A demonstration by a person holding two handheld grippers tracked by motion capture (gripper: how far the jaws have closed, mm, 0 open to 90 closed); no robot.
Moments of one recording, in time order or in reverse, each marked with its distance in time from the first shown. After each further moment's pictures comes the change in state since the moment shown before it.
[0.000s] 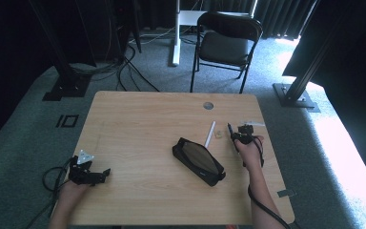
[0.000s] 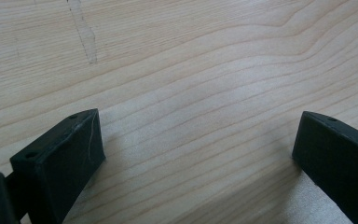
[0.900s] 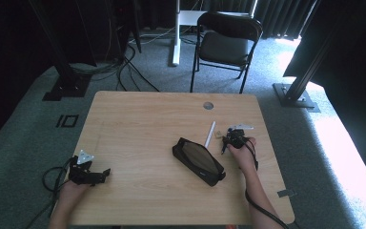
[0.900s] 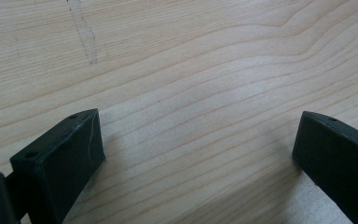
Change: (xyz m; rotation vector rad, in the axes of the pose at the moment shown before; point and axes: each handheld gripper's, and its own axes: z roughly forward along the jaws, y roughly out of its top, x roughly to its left) left arm 0.000 0.000 0.000 0.000 0.000 0.000; right arm 0.019 -0.015 0.022 0.002 -0.016 -0.149
